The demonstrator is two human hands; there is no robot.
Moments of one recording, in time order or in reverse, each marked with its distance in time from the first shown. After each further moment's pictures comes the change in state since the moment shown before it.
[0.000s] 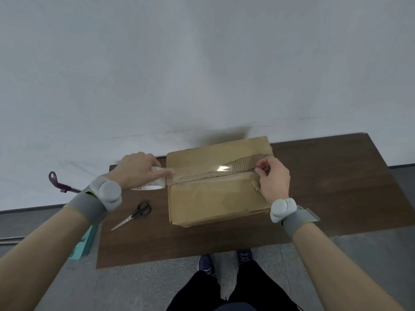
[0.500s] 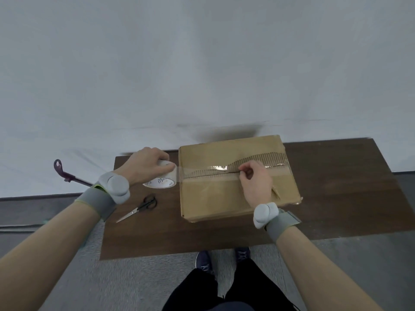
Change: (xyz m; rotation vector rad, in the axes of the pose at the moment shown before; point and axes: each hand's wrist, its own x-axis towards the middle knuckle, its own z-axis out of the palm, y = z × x) left_hand -0.009 -0.023 0.016 -0.268 0.083 0.000; right_hand -0.040 -0.045 0.057 -0.038 -0.044 -0.081
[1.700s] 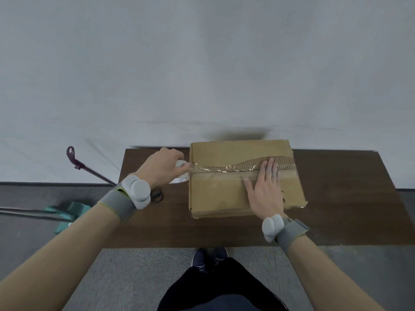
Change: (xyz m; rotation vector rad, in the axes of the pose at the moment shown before) left_hand -0.031 0.025 0.008 -0.023 0.033 -0.085; right_hand -0.019 0.022 0.005 -0.630 -0.183 -0.103
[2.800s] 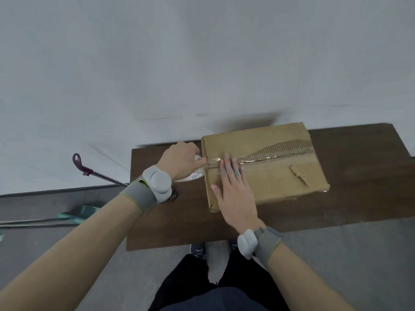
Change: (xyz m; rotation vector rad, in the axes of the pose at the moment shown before) left_hand 0.026 -0.004 -0.003 0.069 -0.128 0.028; right_hand -0.042 -0.120 0.039 0.003 0.098 -0.293
